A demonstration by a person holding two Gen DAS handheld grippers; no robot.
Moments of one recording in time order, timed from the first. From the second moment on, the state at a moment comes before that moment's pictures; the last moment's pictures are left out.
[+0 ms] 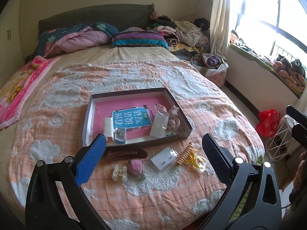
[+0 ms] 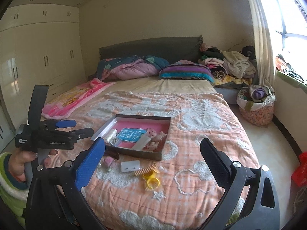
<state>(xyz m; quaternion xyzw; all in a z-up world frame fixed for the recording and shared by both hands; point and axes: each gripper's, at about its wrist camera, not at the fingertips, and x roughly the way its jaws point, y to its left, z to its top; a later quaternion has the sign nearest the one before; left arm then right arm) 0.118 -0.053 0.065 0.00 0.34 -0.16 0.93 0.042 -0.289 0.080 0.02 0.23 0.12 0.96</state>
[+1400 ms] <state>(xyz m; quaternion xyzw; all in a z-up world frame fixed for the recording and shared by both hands) 0.068 -0.039 0.015 0.04 0.39 -0.13 0.91 0.029 -0.246 0.018 -0.01 0.29 0.18 0.94</state>
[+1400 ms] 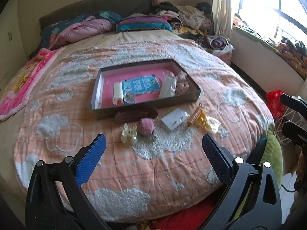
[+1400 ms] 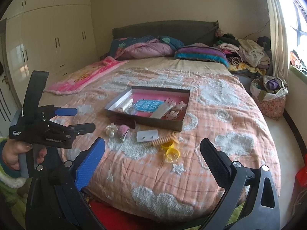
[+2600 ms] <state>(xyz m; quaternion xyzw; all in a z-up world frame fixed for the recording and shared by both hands) 0.118 -0.014 -0.060 0.05 0.44 -0.09 0.89 0.110 -0.233 -0.057 -0.04 0.39 0.17 0.91</state>
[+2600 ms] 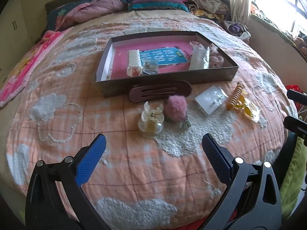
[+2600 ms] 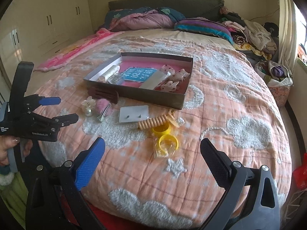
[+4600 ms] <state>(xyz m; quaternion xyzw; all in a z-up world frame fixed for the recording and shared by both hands) 0.159 0.020 -0.081 -0.01 0.45 -0.10 0.89 0.214 -0.181 -0.136 -0.18 0.45 0.18 0.86</state>
